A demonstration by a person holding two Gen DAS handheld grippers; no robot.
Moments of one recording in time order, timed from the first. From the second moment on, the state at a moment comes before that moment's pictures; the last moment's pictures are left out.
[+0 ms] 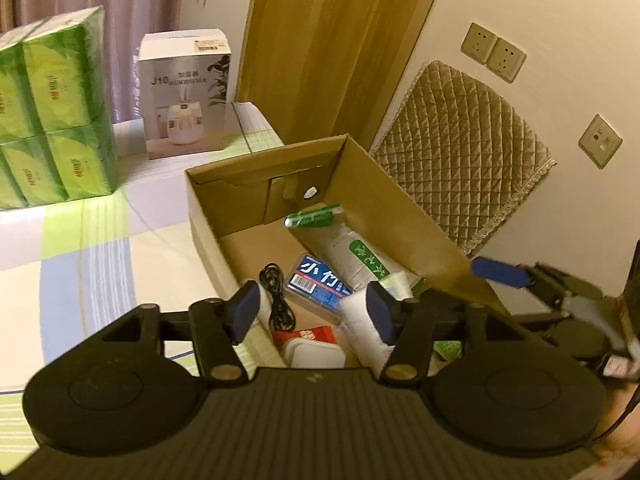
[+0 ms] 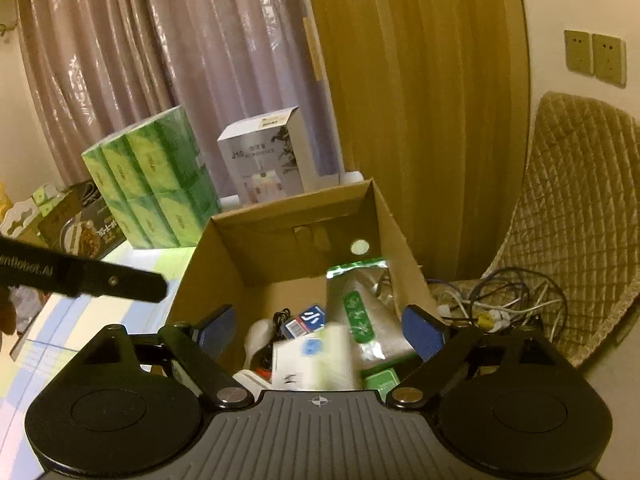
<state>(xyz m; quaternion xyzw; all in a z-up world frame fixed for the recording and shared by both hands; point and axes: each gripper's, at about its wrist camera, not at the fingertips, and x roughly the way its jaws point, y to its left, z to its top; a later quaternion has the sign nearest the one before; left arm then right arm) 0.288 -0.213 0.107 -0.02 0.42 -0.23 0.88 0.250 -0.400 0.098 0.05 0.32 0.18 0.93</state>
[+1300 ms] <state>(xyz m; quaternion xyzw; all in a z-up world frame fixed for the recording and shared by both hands) 0.011 -0.192 0.144 -0.03 0.34 -0.11 0.93 -0.009 -0.405 0.189 0.02 0.29 0.19 0.94</state>
